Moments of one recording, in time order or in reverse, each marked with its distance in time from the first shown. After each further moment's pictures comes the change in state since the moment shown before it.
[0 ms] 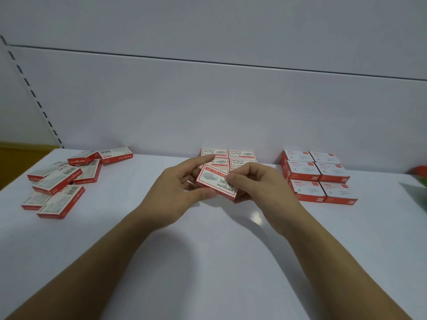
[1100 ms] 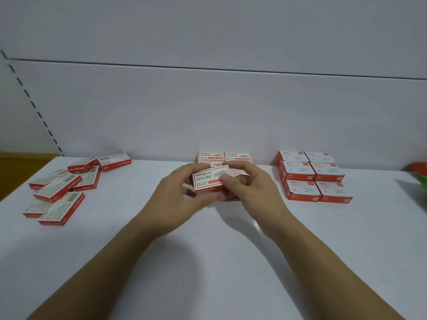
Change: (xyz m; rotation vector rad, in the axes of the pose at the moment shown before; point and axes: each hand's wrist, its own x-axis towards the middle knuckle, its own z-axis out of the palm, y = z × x) left_hand -0.002 -0.006 0.004 0.228 0.036 0.031; right_hand -0.002 0.007 0.010 0.076 0.049 -0.072
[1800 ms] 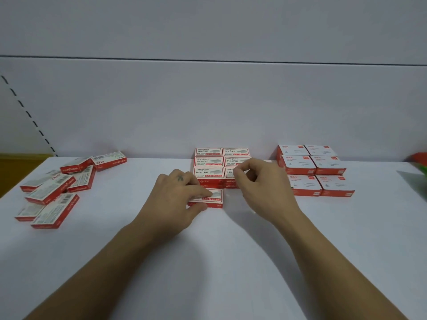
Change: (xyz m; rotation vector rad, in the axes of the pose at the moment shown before) left_hand 0.007 -0.021 0.004 0.773 -0.089 0.202; right_hand 0.012 0.005 -0.017 -0.724 0.235 -0.098
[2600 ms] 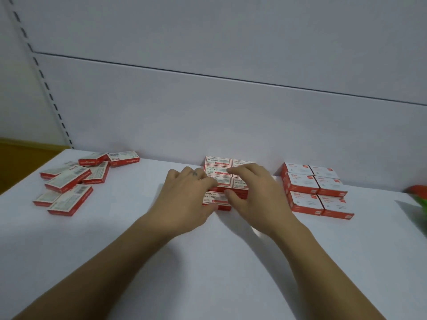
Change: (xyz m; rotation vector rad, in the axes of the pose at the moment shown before) left_hand 0.005 0.021 -0.021 0.142 0.032 -0.077; right_hand -0.001 -0.011 0.004 -0.358 -0.060 -0.385
